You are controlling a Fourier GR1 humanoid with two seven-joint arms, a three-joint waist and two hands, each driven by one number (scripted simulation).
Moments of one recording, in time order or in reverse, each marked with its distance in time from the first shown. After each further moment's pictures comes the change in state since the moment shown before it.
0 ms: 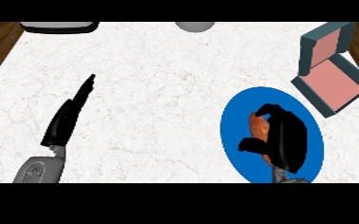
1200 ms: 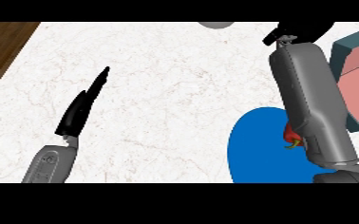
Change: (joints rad) left arm -0.078 -0.032 -0.038 0.030 -0.031 -0.018 -0.010; right arm -0.988 -0.124 -0.402 0.714 0.173 0.508 0.563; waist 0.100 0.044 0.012
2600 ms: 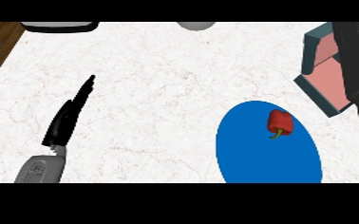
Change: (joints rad) left arm 0.070 0.022 0.060 0.012 0.009 0.012 -0.025; right arm -0.207 -0.233 -0.208 0.217 0.186 0.011 0.093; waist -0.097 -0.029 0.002
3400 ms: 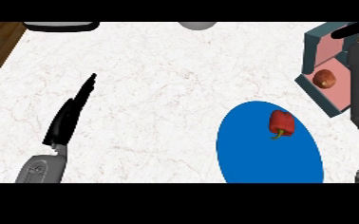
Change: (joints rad) left arm -0.002 -0.010 -0.003 -0.029 -0.006 -0.003 0.028; right arm 0.200 0.023 -0.230 -0.123 -0.289 -0.366 -0.237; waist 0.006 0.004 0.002
